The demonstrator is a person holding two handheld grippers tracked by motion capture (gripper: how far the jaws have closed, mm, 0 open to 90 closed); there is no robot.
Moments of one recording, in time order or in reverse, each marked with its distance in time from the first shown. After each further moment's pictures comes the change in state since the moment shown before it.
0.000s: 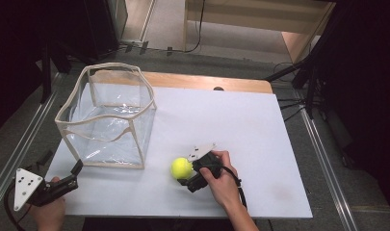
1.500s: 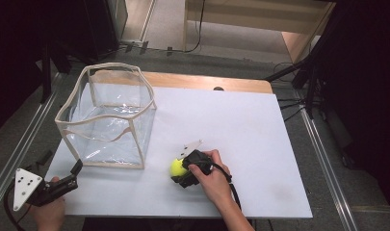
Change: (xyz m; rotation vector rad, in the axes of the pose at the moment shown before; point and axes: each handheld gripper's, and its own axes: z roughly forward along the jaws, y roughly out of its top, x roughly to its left) left arm 0.001 0.000 0.000 0.002 -0.001 -0.001; right arm 0.001 0.016 0.025 0.106 0.027 0.015
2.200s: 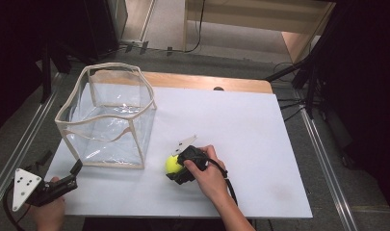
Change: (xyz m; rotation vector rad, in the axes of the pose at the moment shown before) left arm 0.001 0.000 -0.001 -0.002 0.000 -0.007; right arm 0.000 0.019 -0.001 -0.010 0.031 -0.026
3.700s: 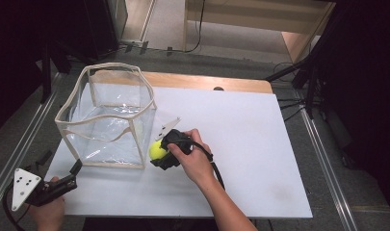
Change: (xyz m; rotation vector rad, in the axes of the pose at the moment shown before) left arm 0.001 0.000 0.000 -0.005 -0.004 -0.005; right arm -0.007 0.062 -0.001 -0.034 0.029 -0.071
